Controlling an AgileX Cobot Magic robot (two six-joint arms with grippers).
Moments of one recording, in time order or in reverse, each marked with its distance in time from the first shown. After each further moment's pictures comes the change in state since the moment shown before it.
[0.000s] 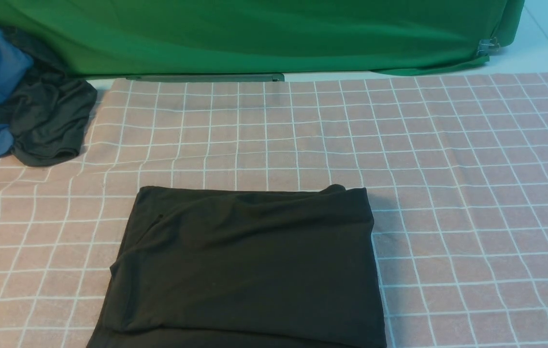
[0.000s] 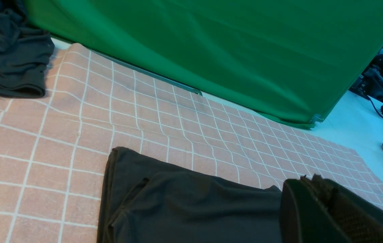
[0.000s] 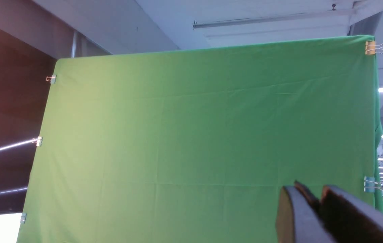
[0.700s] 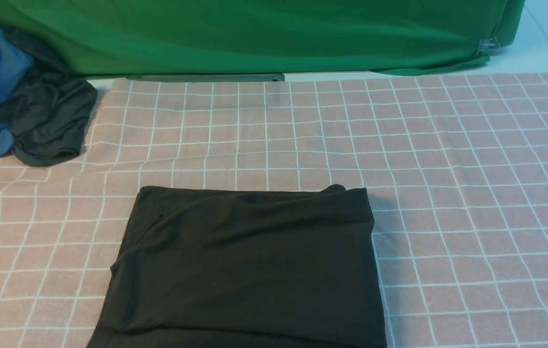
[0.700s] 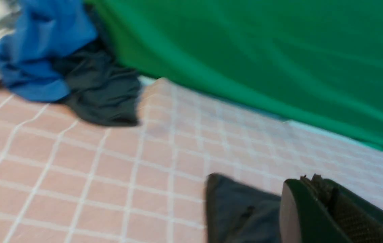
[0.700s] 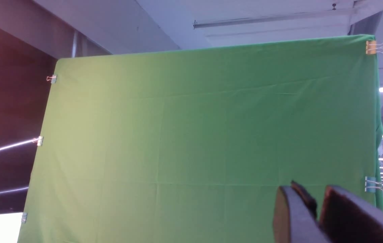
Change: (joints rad) right arm 0.000 0.000 0.000 0.000 0.001 -0.001; left arm 0.152 -0.034 0.323 0.093 -0.335 0.083
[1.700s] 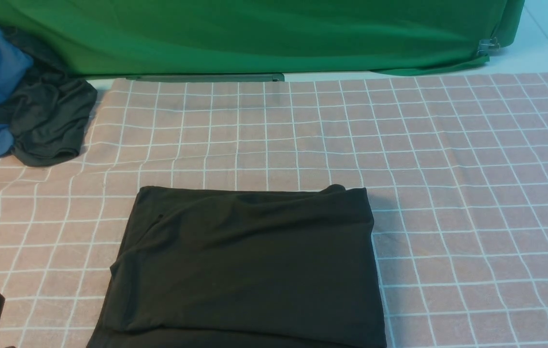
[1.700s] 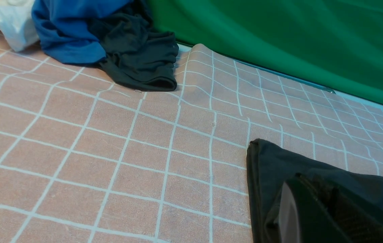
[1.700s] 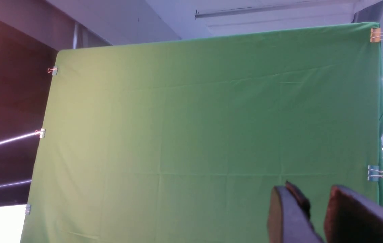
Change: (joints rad) right arm 0.000 0.000 0.001 0.000 0.025 0.011; left arm 0.025 -0.001 0.146 0.042 -0.094 0.002
